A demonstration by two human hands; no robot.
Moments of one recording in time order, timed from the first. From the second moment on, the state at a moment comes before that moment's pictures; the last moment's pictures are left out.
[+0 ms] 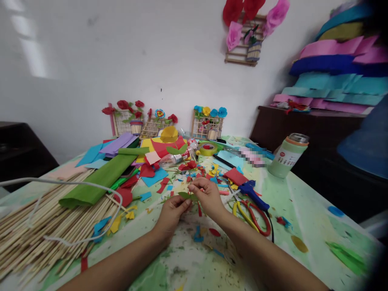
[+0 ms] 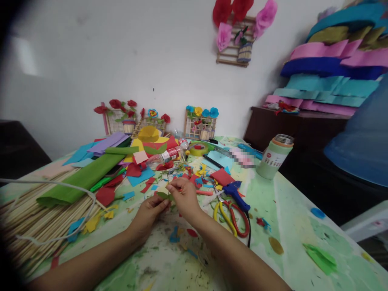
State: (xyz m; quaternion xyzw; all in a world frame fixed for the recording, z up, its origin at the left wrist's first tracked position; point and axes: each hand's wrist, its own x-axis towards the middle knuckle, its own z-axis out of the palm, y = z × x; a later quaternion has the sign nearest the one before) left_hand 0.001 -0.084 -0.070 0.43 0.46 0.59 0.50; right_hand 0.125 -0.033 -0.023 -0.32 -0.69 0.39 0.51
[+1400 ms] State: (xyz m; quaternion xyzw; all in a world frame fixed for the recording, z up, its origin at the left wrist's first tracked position) left_hand -0.045 -0.010 0.020 0.53 0.46 0.68 0.22; right_hand 0.125 -0.014 -0.068 -0.28 -0.57 0.68 0.37
